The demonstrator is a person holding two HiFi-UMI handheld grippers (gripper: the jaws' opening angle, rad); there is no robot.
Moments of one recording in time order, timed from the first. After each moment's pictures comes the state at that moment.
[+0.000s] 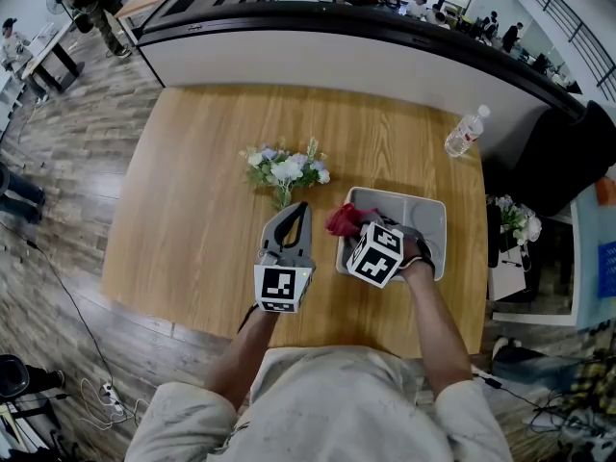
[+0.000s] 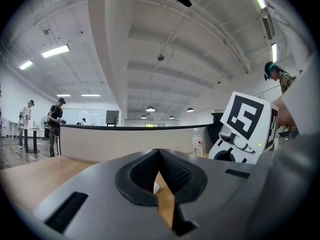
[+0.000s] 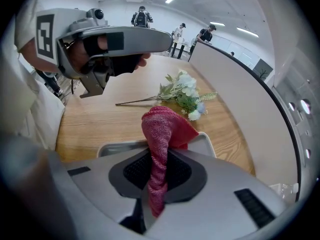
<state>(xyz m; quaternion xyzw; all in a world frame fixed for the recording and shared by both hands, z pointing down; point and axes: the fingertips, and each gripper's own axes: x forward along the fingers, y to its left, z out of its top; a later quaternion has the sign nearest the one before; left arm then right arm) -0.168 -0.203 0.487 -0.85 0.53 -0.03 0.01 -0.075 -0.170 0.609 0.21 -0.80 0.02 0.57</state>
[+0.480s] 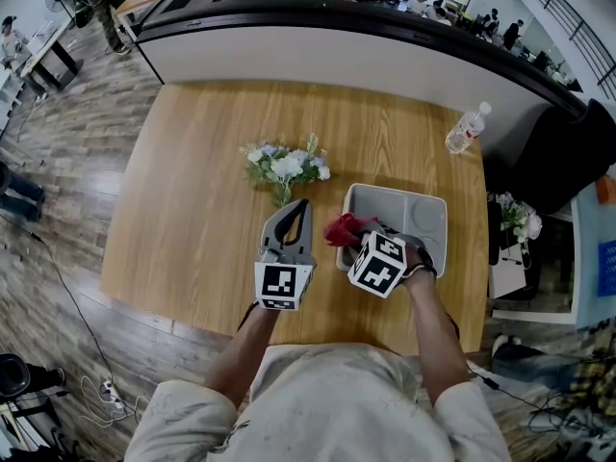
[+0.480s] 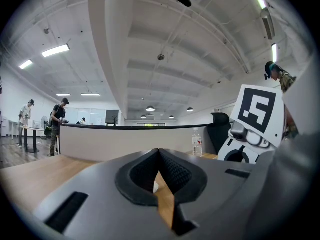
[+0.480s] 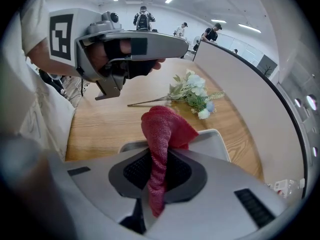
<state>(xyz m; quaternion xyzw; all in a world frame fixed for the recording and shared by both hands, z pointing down) -0.165 -0.203 0.490 -0.85 0.53 -0.03 0.01 -0.078 -0.141 0.608 0.18 -0.80 0.04 0.56</state>
